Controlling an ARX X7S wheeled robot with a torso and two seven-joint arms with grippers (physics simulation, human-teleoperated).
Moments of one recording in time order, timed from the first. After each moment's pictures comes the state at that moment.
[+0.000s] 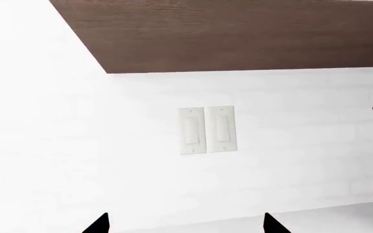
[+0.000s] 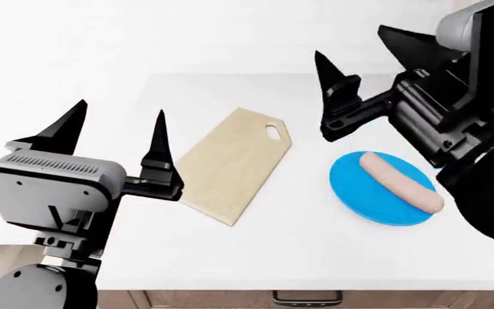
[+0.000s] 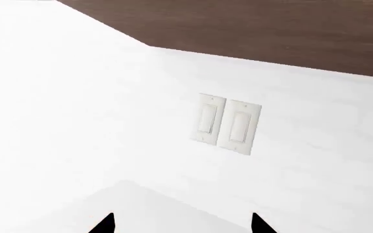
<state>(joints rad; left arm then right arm) -0.33 -0.27 0.04 0.80 -0.33 -0.65 -0.13 0.96 0.51 -0.02 -0.61 0.90 1.16 0.12</state>
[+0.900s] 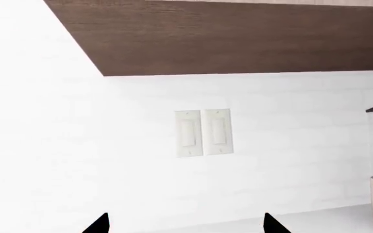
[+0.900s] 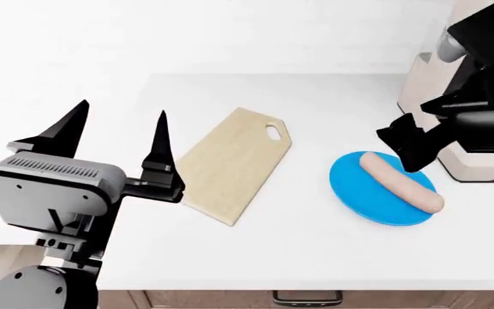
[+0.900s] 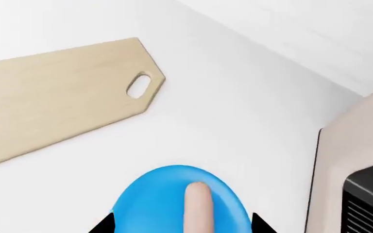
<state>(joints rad) -0.32 -0.29 0.05 0.78 -0.35 -0.61 -0.14 1.57 0.87 -0.70 -0.03 1.12 1.50 -0.14</state>
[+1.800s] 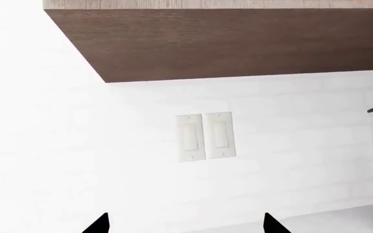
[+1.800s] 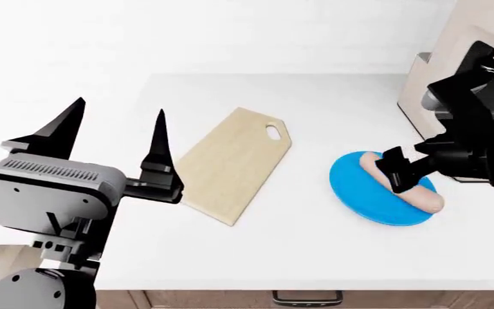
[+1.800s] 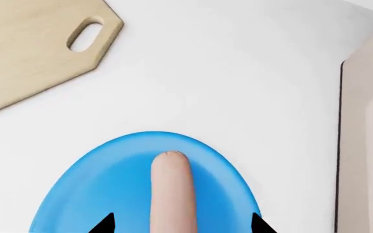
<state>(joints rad) -0.32 -0.32 0.07 0.80 -0.34 -0.60 -0.16 1.37 0.85 -0.84 0.23 0.96 1.19 -0.23</state>
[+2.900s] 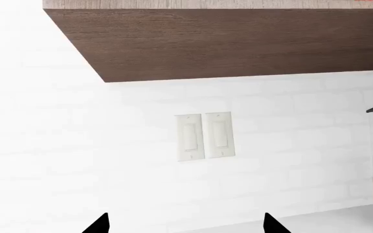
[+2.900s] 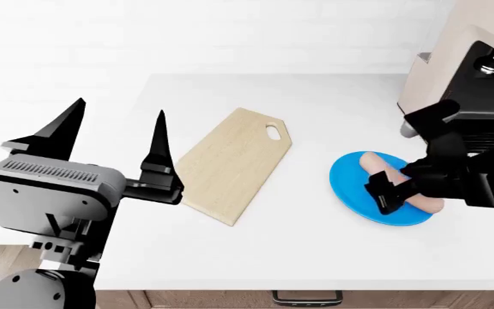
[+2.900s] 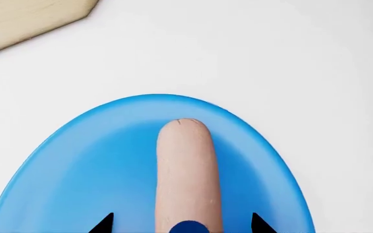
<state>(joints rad) -0.32 -0.33 0.08 0.80 -0.37 -0.59 -0.18 1.29 0.80 -0.91 0.33 0.90 1.10 -0.29</state>
